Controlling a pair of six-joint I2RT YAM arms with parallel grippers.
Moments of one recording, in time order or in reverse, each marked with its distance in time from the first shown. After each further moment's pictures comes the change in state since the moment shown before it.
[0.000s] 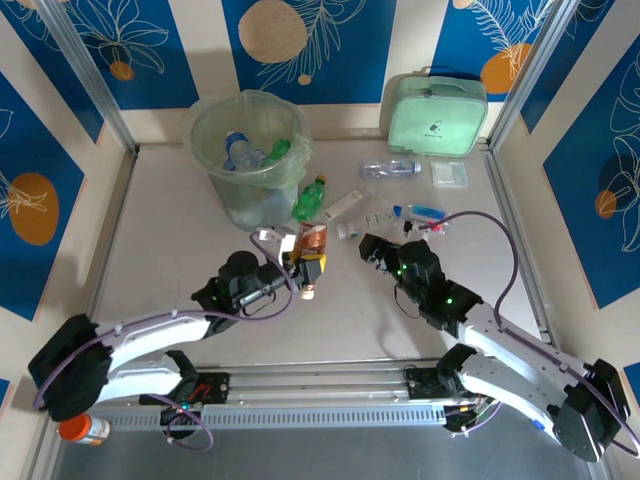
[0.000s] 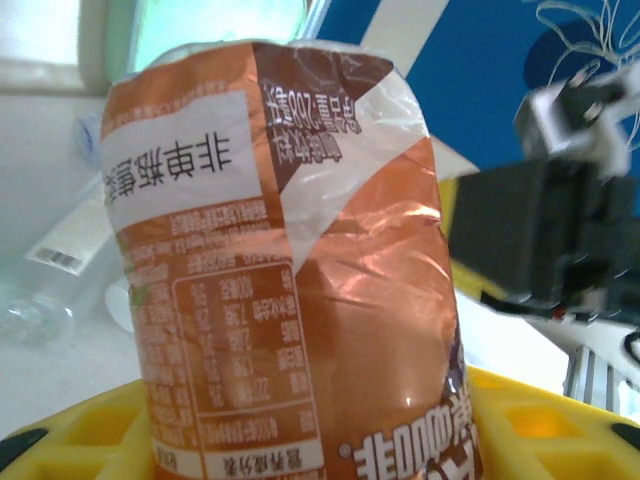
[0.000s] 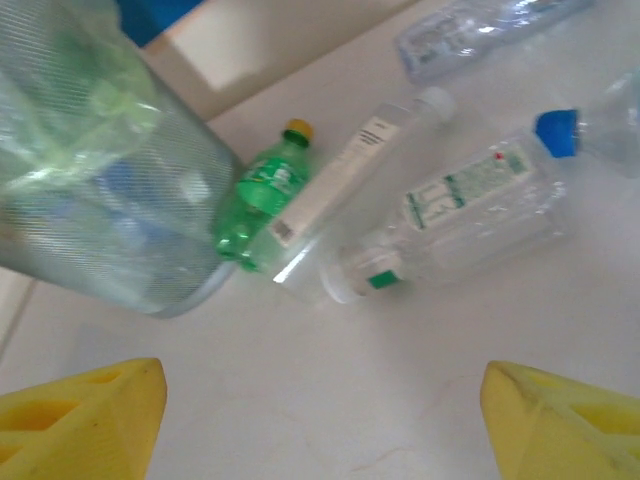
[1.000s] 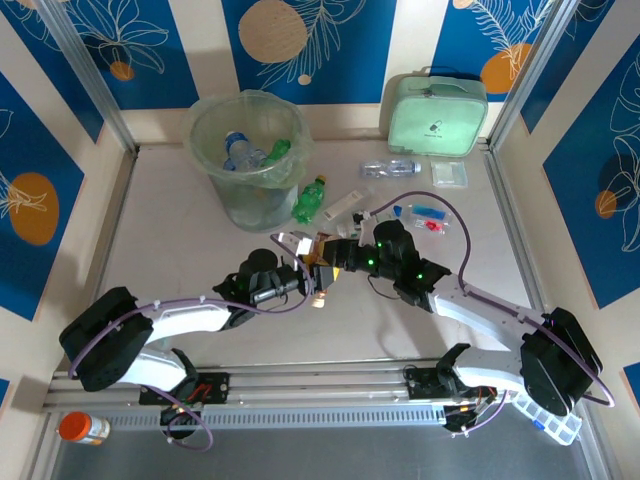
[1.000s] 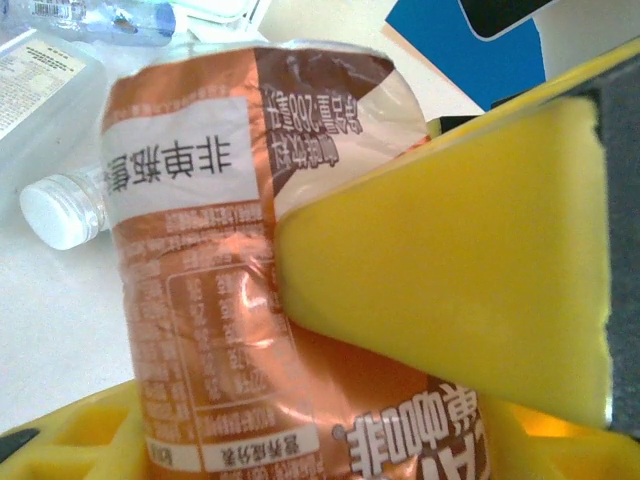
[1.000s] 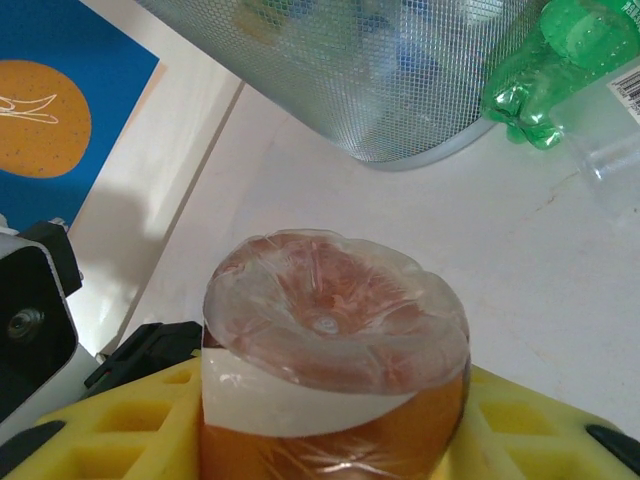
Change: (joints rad) left arm -0.003 0.263 0.023 0.122 0.124 -0.097; right arm -0.009 0.299 0.119 0.227 -0.593 -0.075
